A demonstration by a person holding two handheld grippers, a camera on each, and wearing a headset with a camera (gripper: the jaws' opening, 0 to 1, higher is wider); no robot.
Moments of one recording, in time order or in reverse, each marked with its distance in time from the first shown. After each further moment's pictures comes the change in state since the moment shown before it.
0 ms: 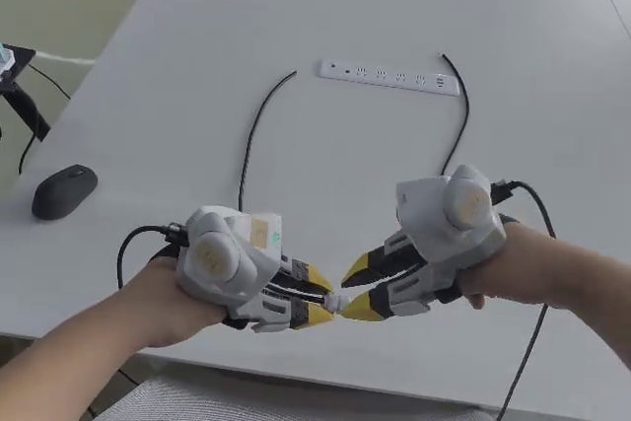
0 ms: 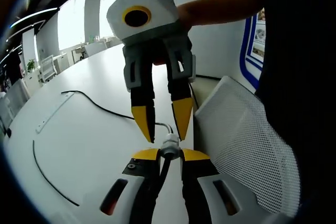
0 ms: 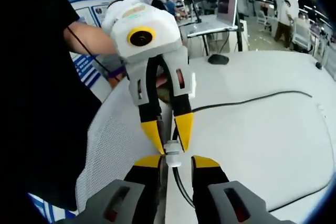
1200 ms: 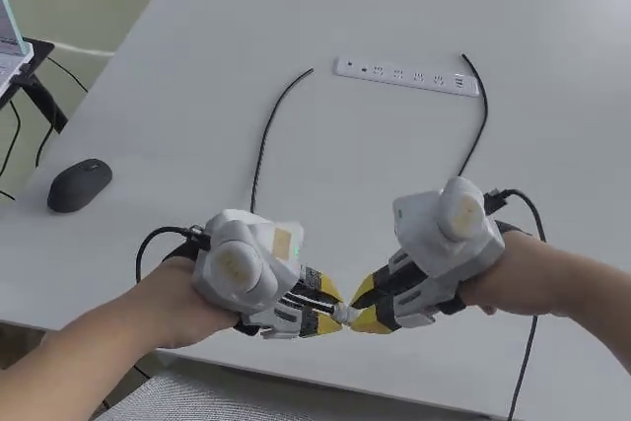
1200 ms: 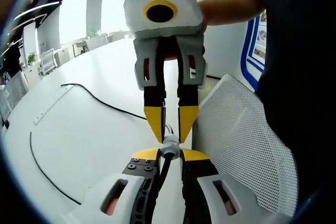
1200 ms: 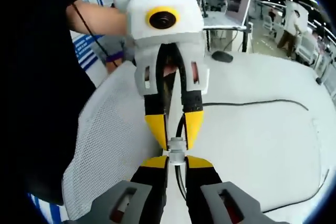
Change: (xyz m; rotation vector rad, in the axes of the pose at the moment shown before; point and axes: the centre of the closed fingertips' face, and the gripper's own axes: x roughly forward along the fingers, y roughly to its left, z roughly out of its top) left arm 0.001 0.001 -0.009 -0.063 0.016 -0.004; right arm 0.009 0.005 -0.006 -0.182 0.068 -0.156
